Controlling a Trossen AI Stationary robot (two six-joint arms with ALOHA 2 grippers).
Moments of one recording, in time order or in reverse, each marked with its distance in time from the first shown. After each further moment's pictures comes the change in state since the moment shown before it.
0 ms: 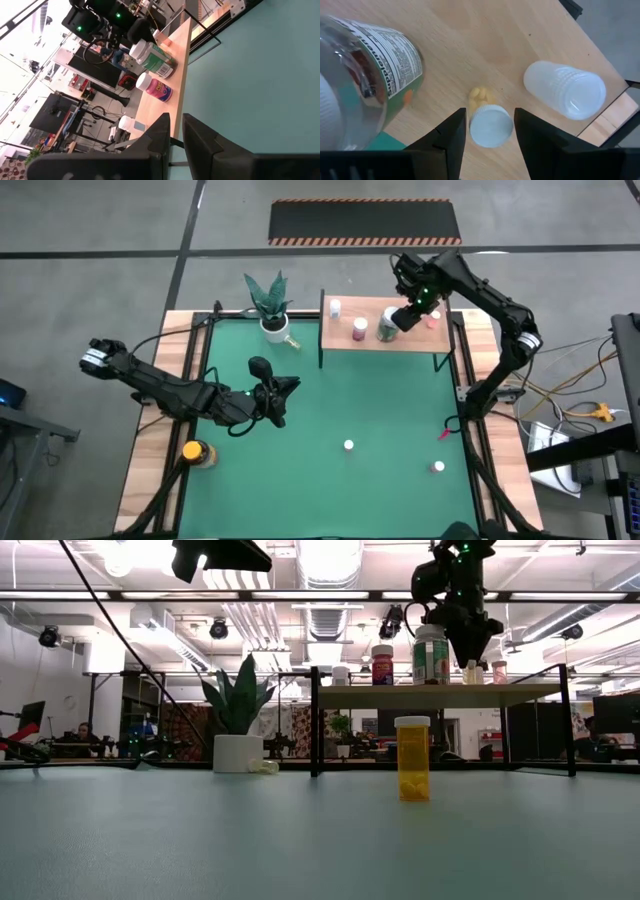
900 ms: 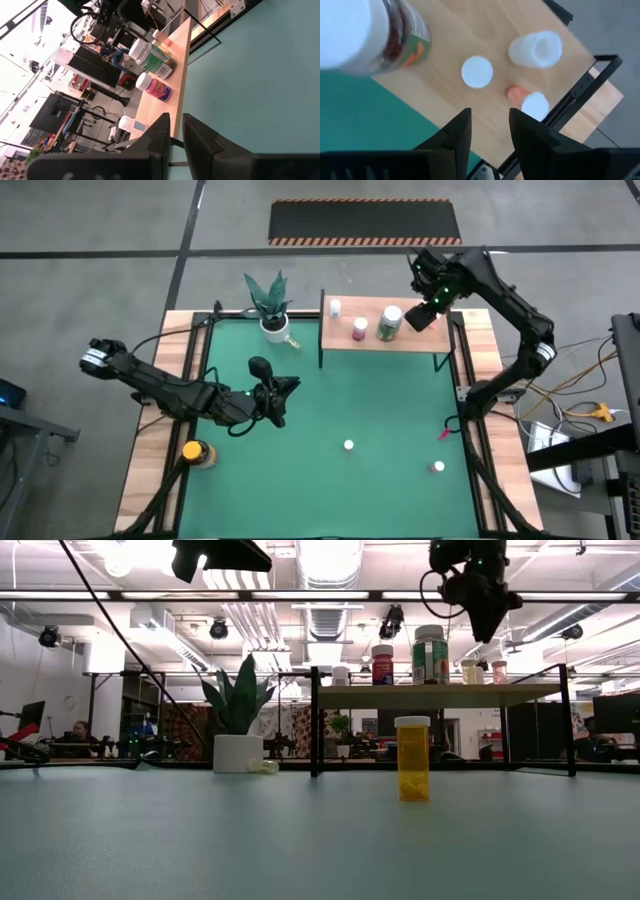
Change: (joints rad) left arm 0.000 0.000 0.000 0.000 0.000 0.000; right arm 0.003 -0.135 0.044 -0.096 -0.012 0.001
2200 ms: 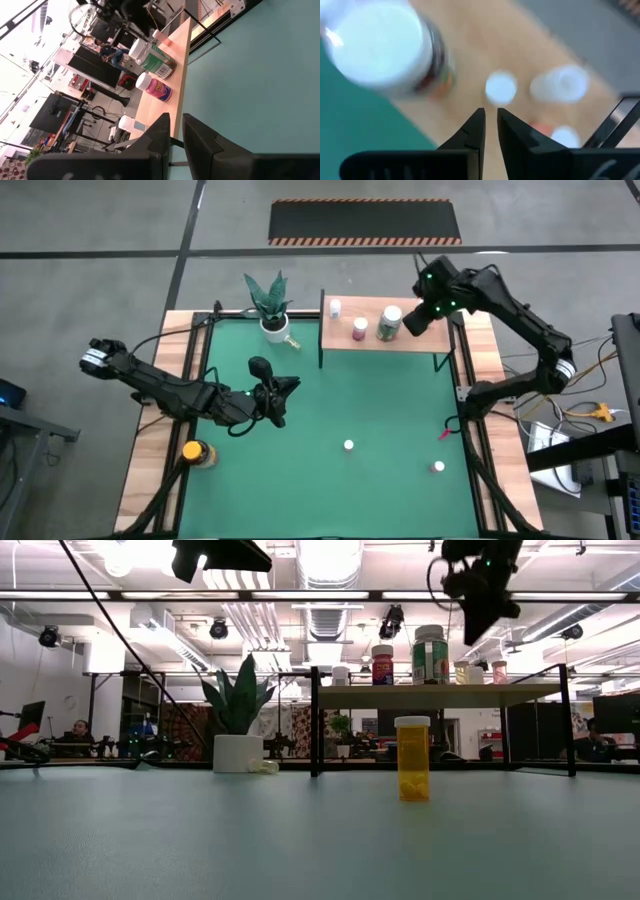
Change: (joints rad) left arm 0.000 0.000 0.000 0.000 0.000 0.000; right arm 0.021 -0.191 -0.267 0.332 -0.057 -0.017
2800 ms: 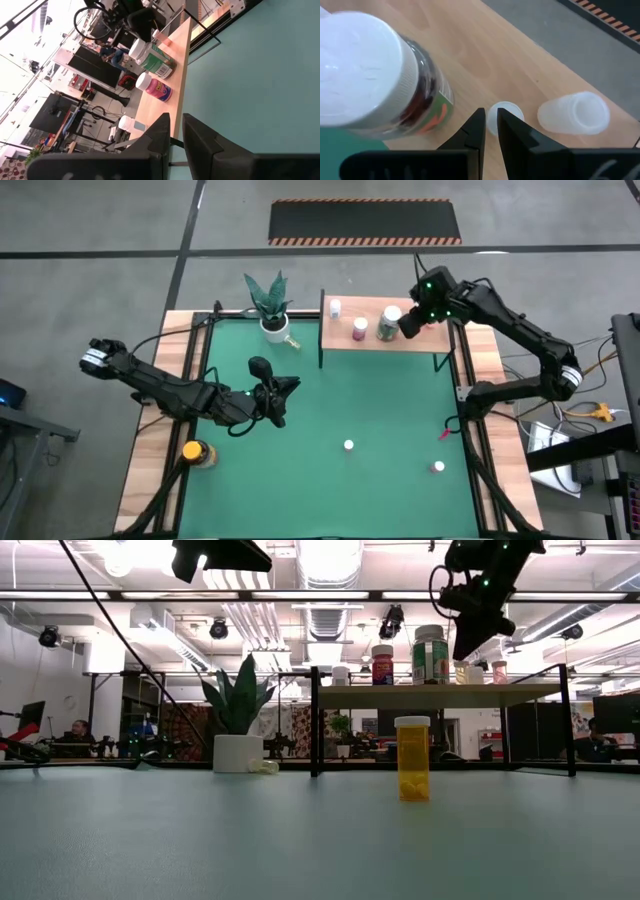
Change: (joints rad) left arm 0.000 0.000 0.000 0.000 0.000 0.000; right arm 0.000 -0.087 -0.230 0.311 0.017 0.016
